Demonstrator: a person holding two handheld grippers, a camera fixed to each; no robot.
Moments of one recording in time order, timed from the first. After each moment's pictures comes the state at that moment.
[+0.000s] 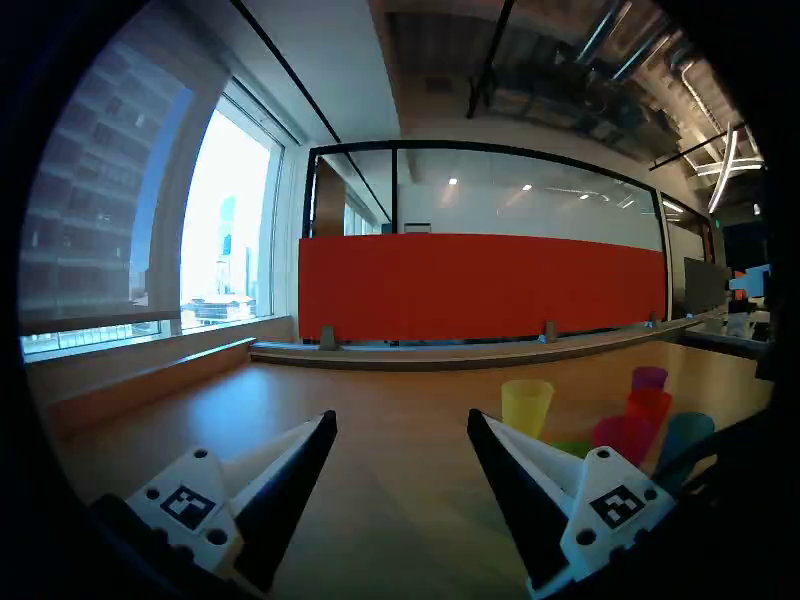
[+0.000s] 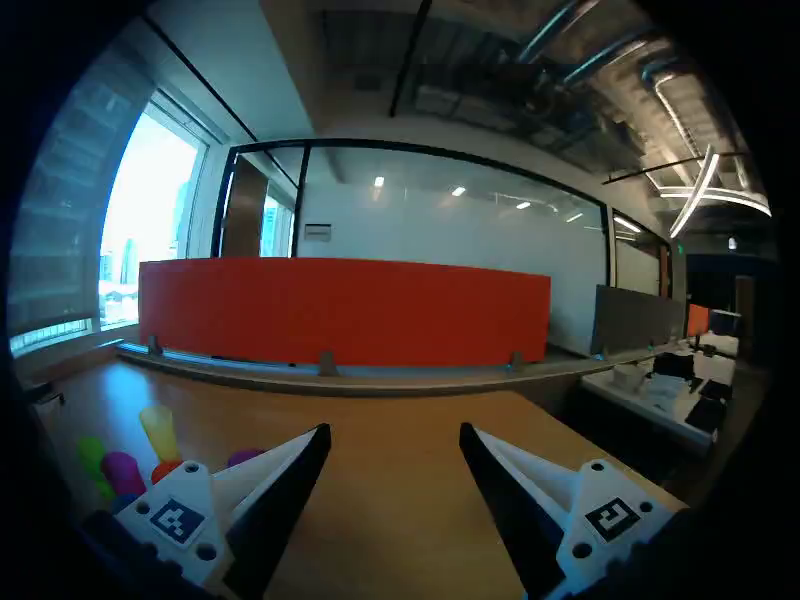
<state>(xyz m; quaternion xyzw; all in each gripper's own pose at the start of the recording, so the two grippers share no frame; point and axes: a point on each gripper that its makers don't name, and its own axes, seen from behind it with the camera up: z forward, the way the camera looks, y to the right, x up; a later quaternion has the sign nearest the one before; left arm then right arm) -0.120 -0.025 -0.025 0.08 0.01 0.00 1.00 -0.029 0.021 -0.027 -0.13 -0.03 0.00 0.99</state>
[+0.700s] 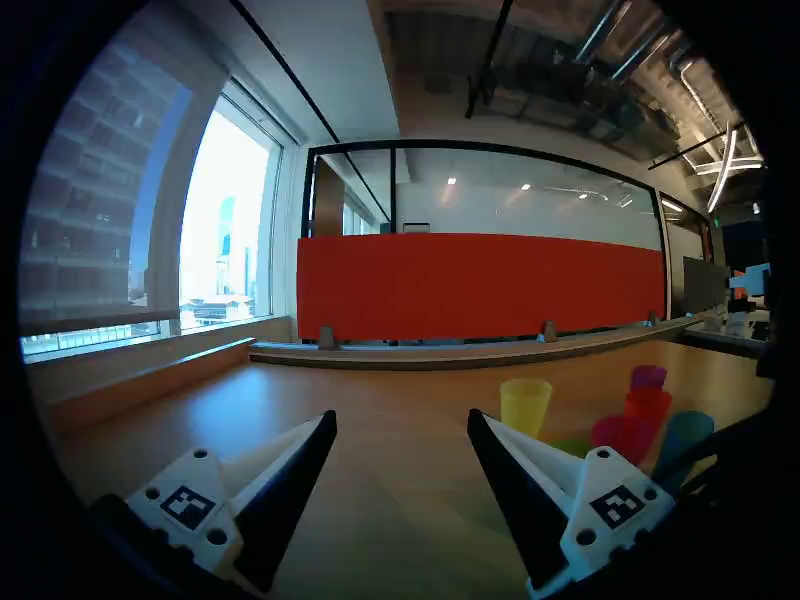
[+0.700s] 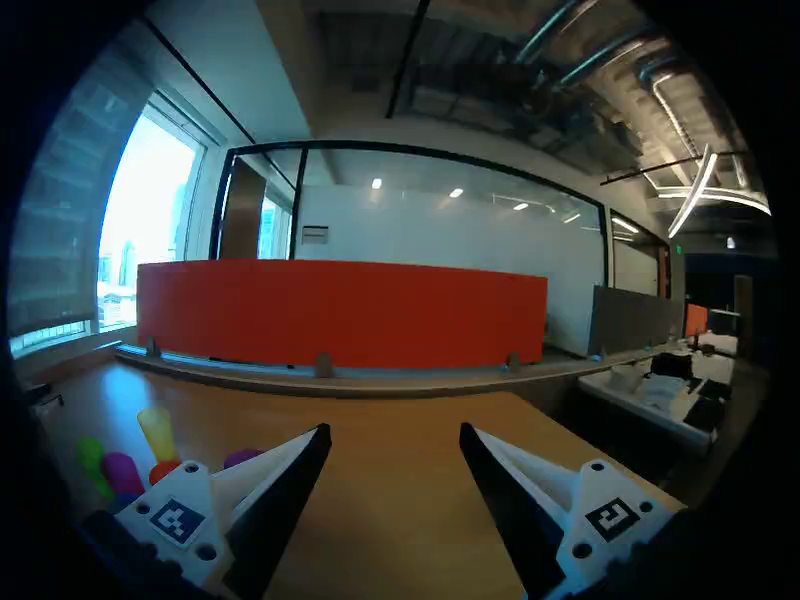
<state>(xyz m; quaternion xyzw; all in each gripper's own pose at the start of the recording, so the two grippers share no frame) -0.121 -0.023 -0.025 0.08 0.01 0.00 1.00 -0.027 0.025 -0.032 -0.14 -0.02 0.00 0.99</state>
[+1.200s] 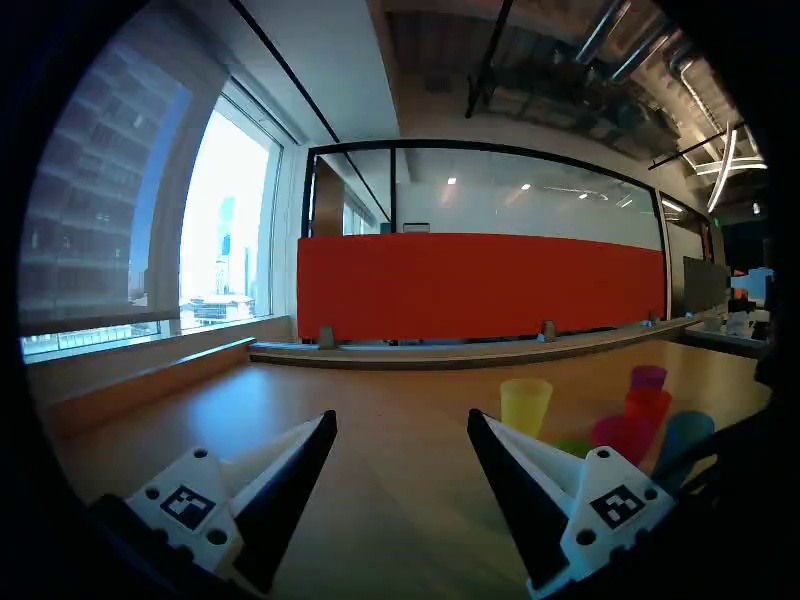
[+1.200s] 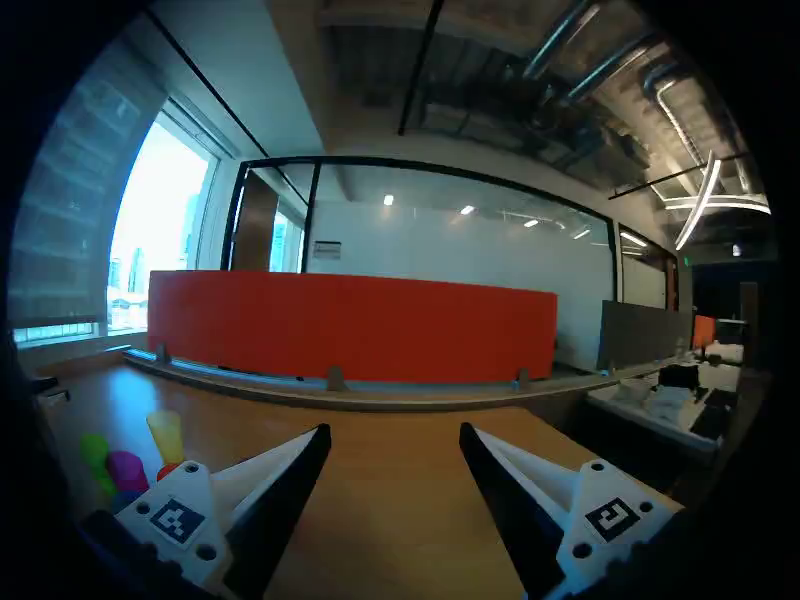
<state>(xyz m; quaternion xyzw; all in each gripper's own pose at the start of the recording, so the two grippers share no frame) -0.121 -0.024 -0.026 0.08 0.01 0.00 1.00 -0.025 0.012 -0.033 -0.12 0.01 -0.01 0.99</state>
